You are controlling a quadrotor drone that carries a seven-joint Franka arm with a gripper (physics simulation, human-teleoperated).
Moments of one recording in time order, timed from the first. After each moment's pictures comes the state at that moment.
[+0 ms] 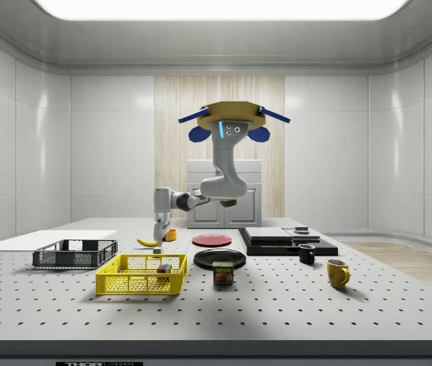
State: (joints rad) arm -1.21 -1.54 1.31 -2.82 -1.83 1.62 1.68
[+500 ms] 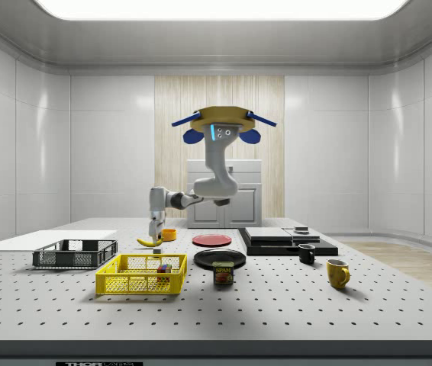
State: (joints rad) arm -1.21 -1.54 1.31 -2.82 -1.83 1.62 1.68
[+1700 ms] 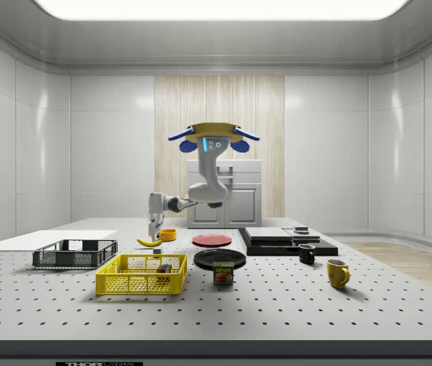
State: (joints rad) arm -1.21 -1.55 1.31 -2.82 -1.82 1.63 1.68
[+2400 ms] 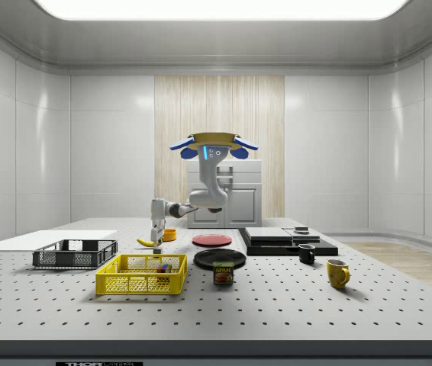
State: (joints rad) arm -1.21 -1.55 1.31 -2.82 -1.82 1.63 1.68
